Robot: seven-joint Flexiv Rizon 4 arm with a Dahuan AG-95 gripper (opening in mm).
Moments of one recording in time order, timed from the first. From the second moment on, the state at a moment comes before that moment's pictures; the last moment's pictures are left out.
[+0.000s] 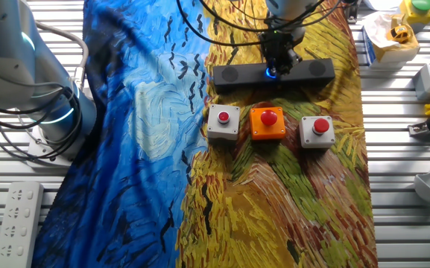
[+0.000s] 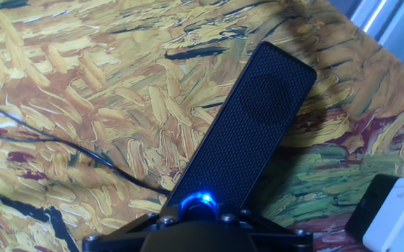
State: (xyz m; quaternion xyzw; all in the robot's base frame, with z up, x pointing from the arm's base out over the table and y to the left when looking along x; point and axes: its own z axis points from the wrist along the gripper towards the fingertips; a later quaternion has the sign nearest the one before) arm 0.512 0.137 0.065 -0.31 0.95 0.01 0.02
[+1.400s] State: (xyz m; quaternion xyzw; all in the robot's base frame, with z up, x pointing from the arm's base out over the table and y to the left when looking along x) arm 0.512 0.137 0.065 -0.39 0.92 0.00 0.02
